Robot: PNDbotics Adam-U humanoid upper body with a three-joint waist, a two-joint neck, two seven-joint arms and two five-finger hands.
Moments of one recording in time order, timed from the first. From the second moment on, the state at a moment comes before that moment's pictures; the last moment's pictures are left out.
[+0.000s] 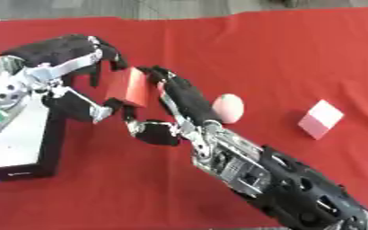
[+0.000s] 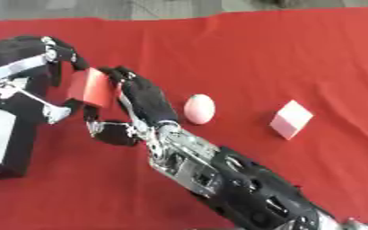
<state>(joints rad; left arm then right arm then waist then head) -0.90 0.67 -0.57 -1.74 -0.53 0.27 -0.55 -0.74 -0.26 0.72 -1.68 0.51 0.53 -0.21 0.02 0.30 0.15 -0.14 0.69</state>
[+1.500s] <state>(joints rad) -0.66 0.86 -0.34 -1.72 -0.48 0.37 -0.29 -0.73 -0.31 0.69 -1.71 0.44 0.51 -0.25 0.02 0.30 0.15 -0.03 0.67</state>
